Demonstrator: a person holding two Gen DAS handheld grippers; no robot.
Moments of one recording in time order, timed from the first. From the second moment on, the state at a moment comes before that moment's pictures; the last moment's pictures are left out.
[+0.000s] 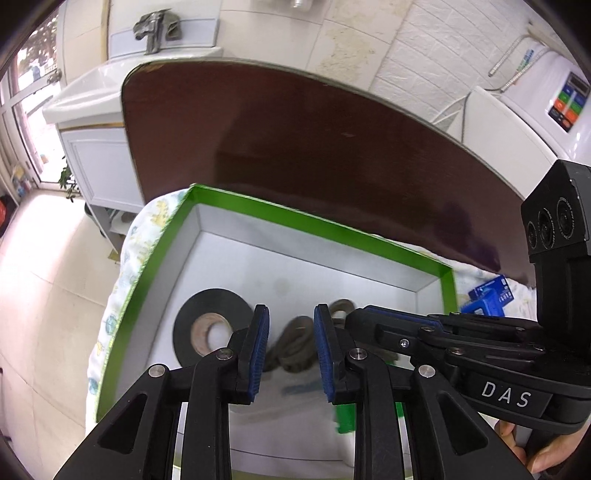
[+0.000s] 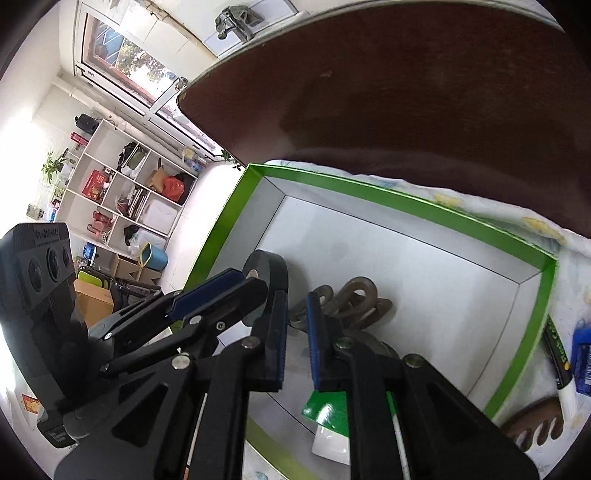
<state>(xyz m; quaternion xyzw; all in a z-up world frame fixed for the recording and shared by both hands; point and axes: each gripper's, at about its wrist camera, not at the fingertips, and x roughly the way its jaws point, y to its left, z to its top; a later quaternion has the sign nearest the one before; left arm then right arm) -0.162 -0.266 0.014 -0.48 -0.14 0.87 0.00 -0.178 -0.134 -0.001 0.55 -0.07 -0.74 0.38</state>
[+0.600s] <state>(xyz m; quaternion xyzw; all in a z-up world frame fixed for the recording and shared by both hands) -0.177 -0.104 0.050 -0.47 -0.05 0.88 0.06 -0.164 0.078 0.025 0.50 -0.17 -0.81 0.26</state>
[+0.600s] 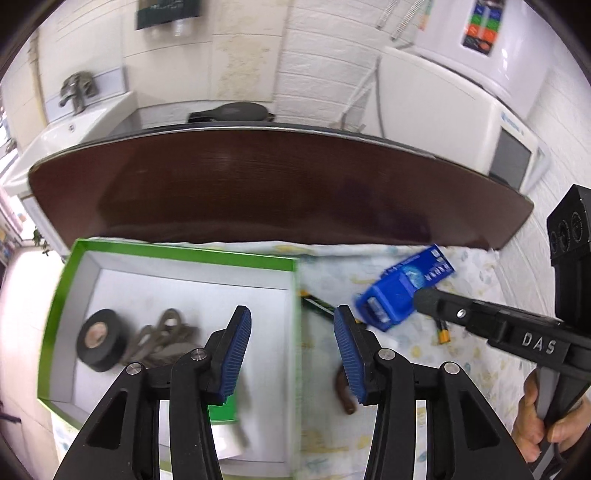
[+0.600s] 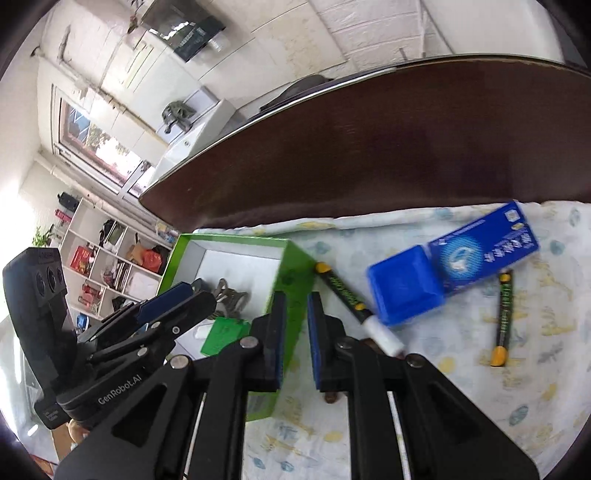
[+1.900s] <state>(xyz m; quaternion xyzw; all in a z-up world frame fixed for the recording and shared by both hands) -0.247 -0.018 -0.042 -0.61 -0.12 0.78 -0.08 -0.195 0.150 -0.063 0.54 -0.08 -0.83 0.12</state>
